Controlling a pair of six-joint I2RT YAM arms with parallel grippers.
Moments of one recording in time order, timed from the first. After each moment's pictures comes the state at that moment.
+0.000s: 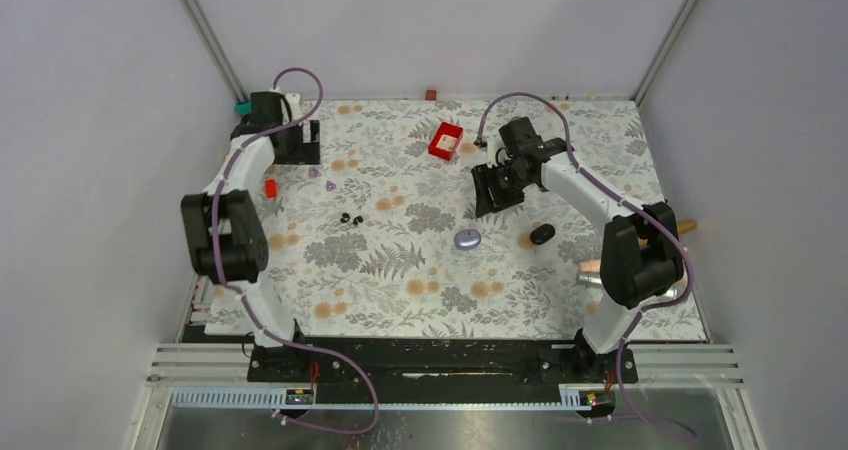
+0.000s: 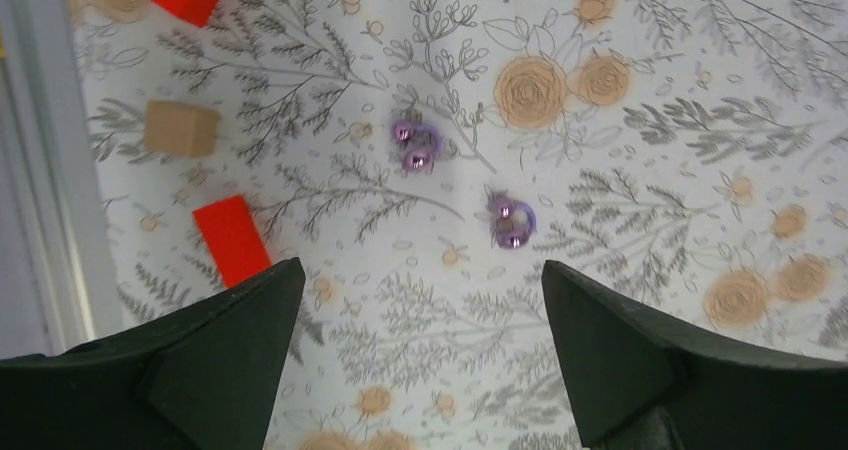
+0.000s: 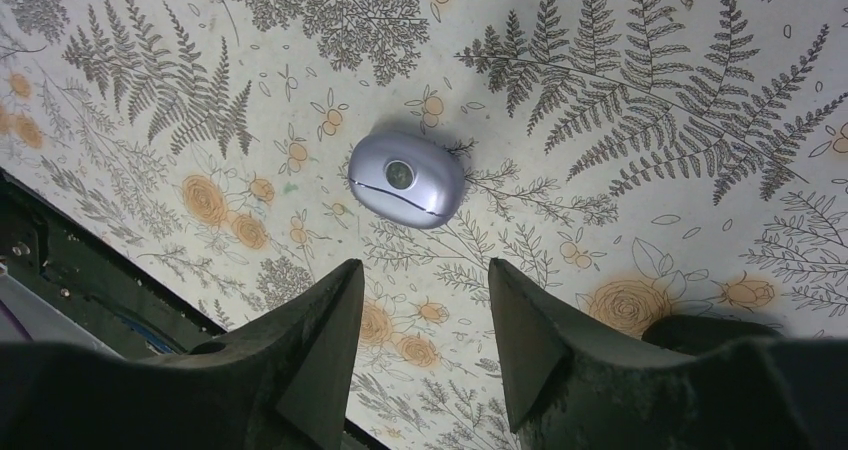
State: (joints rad) left arm 0.10 1.77 1.44 -0.52 0.10 0.08; right arm 0.40 1.74 1.35 -0.77 -0.34 0.03
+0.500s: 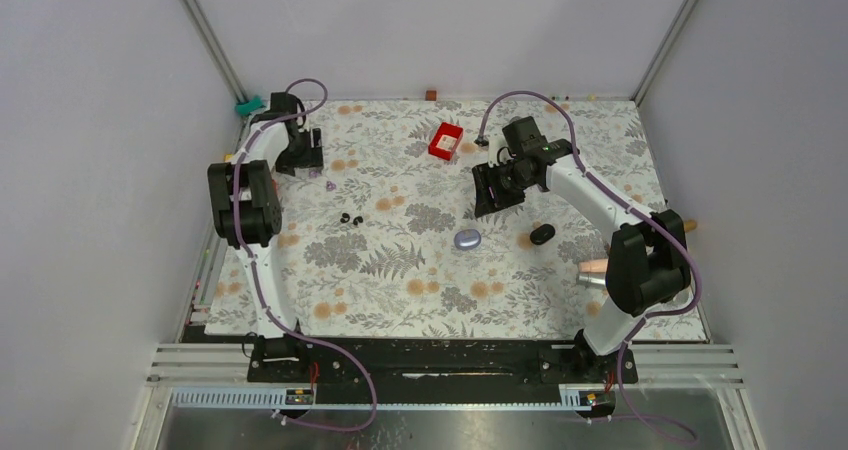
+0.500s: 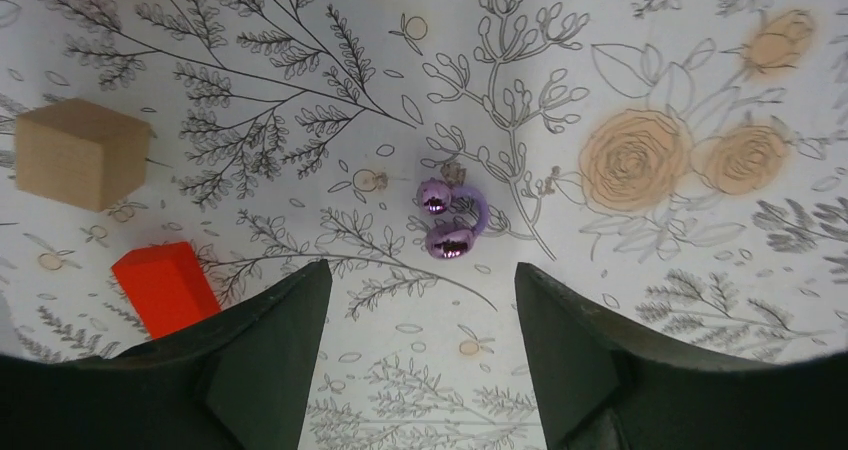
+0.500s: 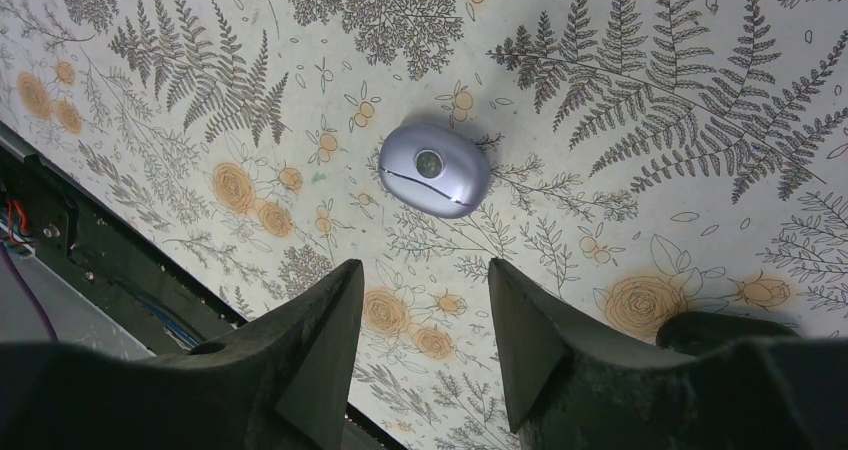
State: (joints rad) left arm 0.08 2.17 1.77 -0.71 0.01 -0.04; right arm 0.40 1.68 1.34 -0.77 -0.39 0.03
